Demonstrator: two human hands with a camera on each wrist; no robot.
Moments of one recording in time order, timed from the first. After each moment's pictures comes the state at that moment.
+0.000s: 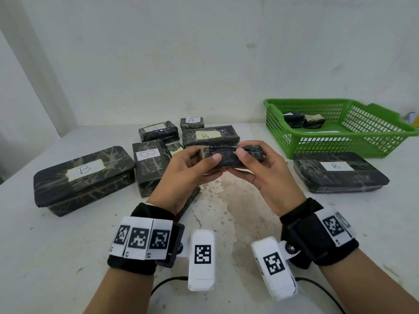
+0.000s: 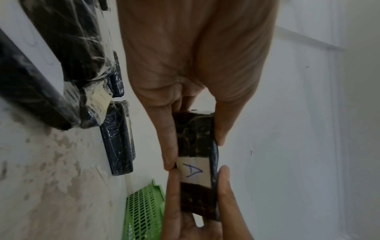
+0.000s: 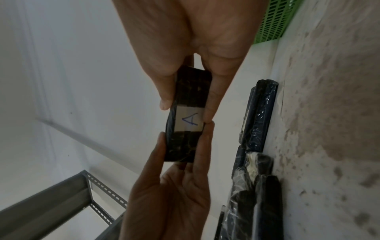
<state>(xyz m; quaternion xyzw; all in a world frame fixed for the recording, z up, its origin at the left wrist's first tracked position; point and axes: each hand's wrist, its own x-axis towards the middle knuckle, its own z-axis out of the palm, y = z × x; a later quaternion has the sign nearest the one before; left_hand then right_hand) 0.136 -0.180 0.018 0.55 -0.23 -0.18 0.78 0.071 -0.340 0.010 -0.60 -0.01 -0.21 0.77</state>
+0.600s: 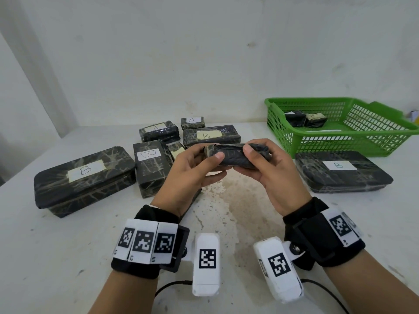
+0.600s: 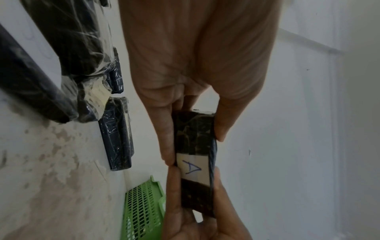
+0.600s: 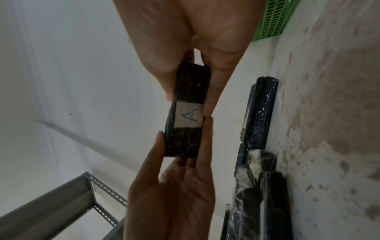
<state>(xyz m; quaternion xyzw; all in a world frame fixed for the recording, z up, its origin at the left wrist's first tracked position) 0.132 -0.181 0.020 0.55 -0.24 -0.18 0.78 0.073 -0.343 0.009 -0.59 0.00 -0.24 0.77</state>
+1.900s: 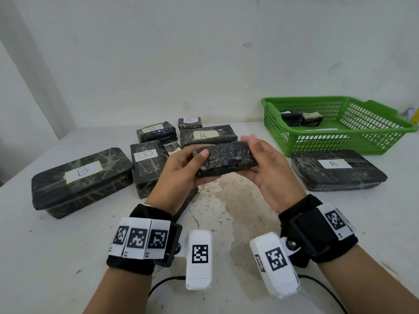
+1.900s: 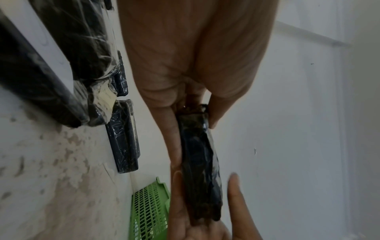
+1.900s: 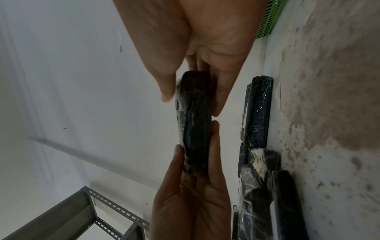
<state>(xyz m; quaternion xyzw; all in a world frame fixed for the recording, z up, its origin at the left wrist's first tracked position) 0.140 -0.182 0.013 0.56 -0.24 -0.16 0.78 0.073 -0.344 0.015 -0.57 0.01 -0.21 0.79</state>
